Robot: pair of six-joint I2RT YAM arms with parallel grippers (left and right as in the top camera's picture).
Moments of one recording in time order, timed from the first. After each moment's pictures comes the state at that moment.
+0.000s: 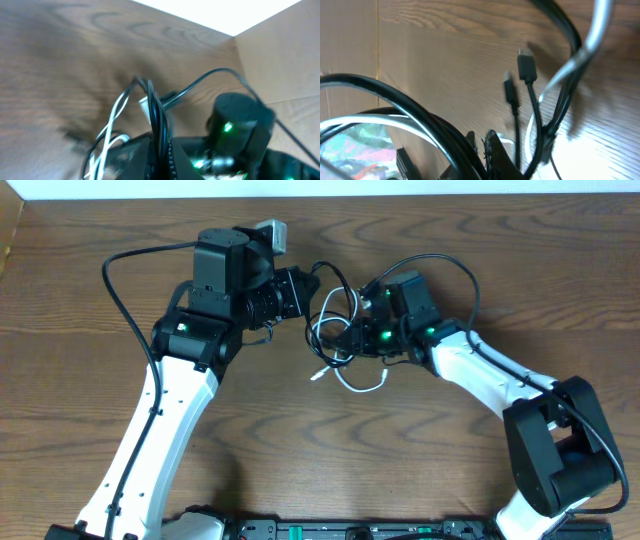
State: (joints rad) left arm -0.26 1.40 1.30 -0.55 0.47 -0.52; right arm 0.44 1.83 1.10 -0.16 -0.66 0.59
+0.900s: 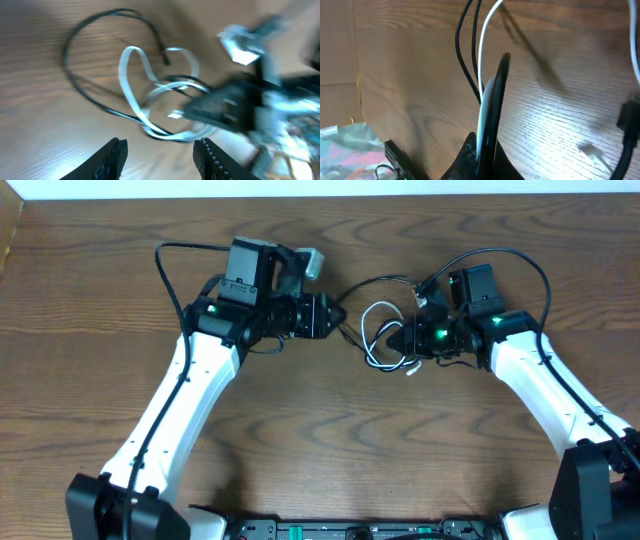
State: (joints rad) left arm -0.30 1.52 1.30 -0.67 0.63 -0.24; right arm 0.25 1.62 1.10 -0.56 -0.64 0.38
